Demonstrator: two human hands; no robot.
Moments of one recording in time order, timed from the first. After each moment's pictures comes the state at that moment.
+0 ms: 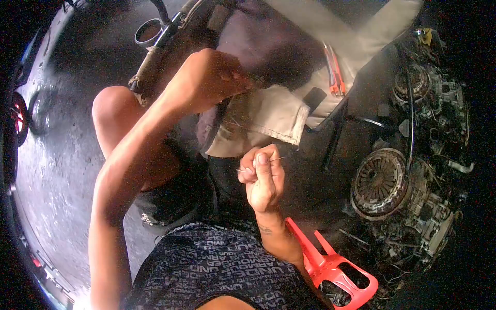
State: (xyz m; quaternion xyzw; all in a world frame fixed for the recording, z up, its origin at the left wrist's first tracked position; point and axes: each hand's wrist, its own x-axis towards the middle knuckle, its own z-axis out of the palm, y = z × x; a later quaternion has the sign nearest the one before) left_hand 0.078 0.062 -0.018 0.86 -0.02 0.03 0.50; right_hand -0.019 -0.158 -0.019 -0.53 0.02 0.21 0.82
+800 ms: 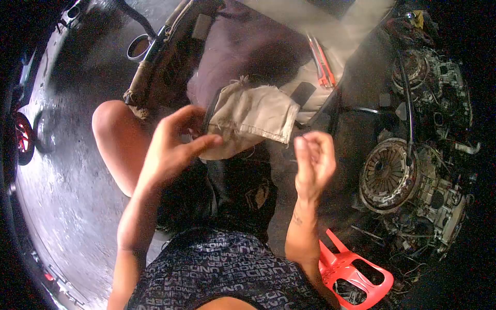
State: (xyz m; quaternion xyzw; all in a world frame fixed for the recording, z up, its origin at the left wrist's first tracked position) left_hand -0.012 0.038 0.002 0.73 0.13 -0.07 0.67; right_hand 0.033 -0.223 0.003 -0.80 -0.03 -0.07 0.59
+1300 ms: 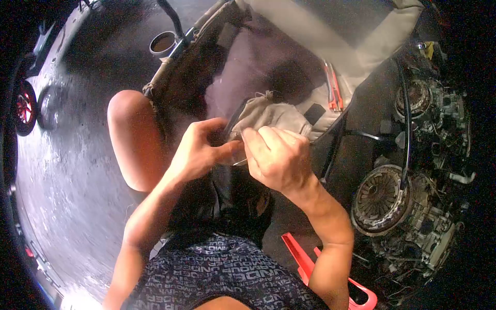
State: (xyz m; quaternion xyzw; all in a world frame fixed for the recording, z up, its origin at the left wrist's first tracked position) left_hand -0.013 0.022 -0.017 0.69 0.14 -0.06 0.71; right_hand 0.076 -0.145 0.038 -0.80 -0.56 -0.10 0.19
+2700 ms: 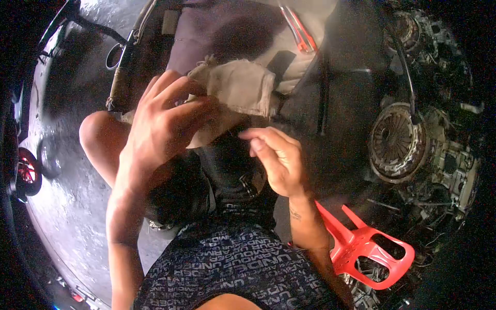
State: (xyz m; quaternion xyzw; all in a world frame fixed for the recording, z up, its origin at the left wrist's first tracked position) left_hand 0.024 0.034 0.021 0.90 -0.25 0.15 0.31; right_hand 0.002 -0.224 0.009 -0.80 -0.14 0.17 0.55
